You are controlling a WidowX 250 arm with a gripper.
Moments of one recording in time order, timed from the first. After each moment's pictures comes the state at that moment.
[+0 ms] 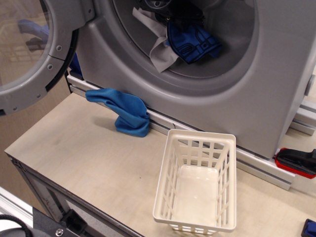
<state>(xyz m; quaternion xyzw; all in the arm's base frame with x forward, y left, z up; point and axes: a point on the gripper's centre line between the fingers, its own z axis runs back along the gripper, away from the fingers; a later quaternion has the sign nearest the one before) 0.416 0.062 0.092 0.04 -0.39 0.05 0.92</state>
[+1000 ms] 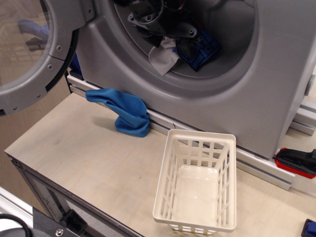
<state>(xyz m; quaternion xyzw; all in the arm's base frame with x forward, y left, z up) 0.356 0.050 0.091 0.00 -0.34 0.02 0.94</state>
